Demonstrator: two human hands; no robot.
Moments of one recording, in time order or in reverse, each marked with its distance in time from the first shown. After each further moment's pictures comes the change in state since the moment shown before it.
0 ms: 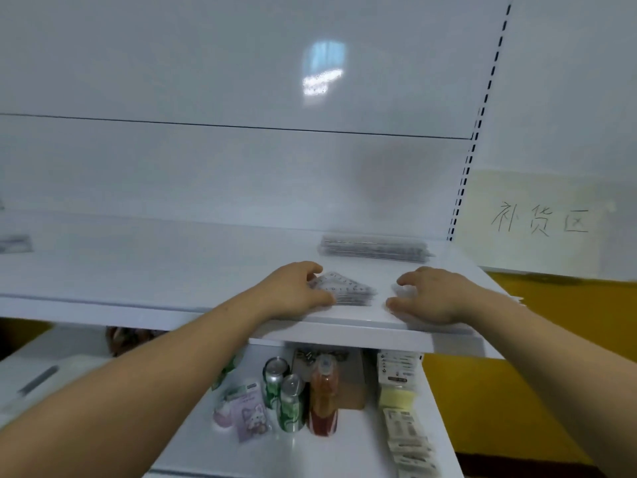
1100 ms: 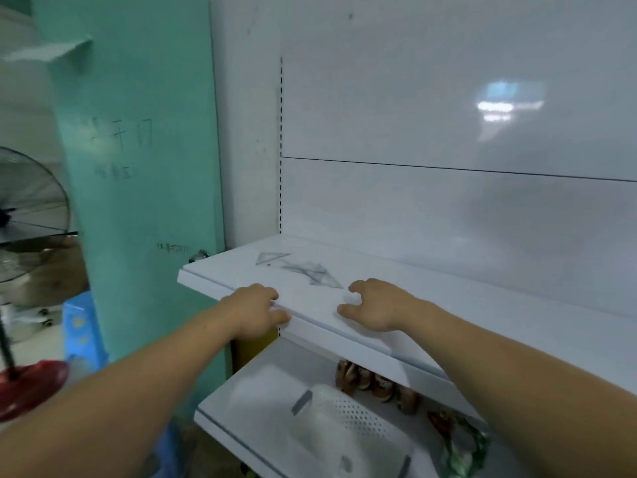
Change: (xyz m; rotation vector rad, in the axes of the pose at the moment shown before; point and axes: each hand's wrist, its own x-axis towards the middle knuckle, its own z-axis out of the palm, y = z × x) left_hand -0.194 -0.421 -0.270 0.323 0.204 -0.623; right_hand 0.123 -0.563 -0.014 0.112 -0.041 -0.605
